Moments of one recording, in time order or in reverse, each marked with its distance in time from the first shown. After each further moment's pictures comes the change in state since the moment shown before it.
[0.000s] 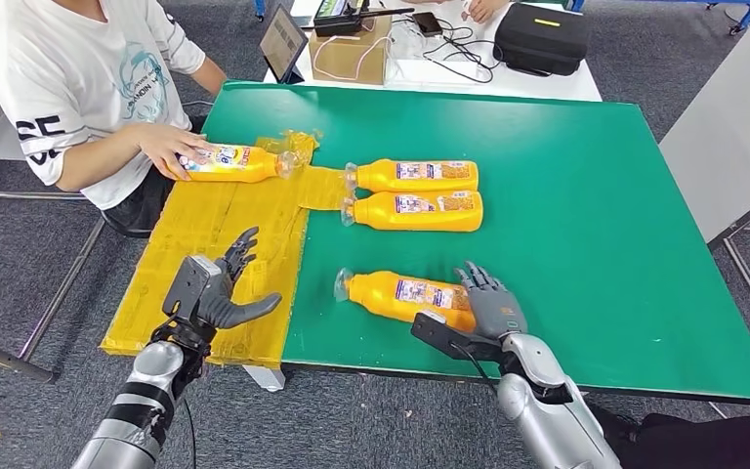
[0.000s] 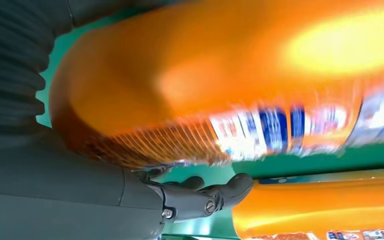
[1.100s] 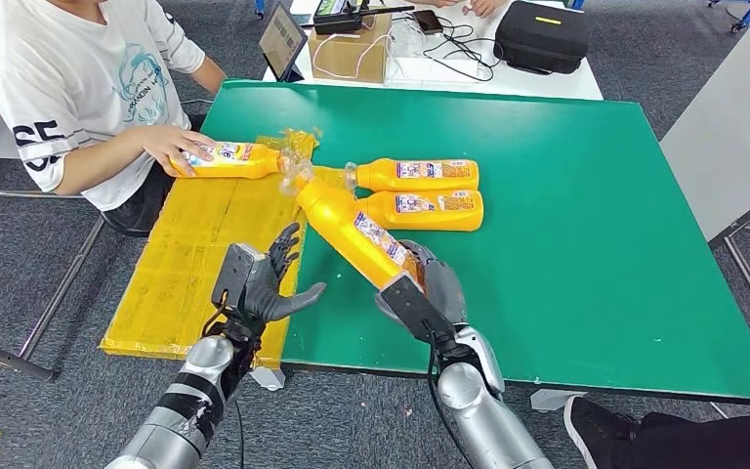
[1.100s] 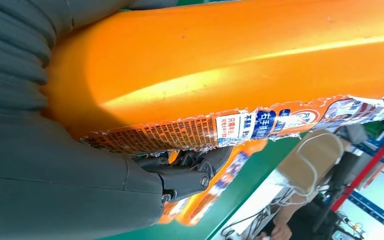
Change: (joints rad) left arm -0.072 -0.136 -0.104 0.120 0.115 0.093 0.040; right arm 0.019 0.252 -0.027 -0.046 -0.438 -0.260 -0.269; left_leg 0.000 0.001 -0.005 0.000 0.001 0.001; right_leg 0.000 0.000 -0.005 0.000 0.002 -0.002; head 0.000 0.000
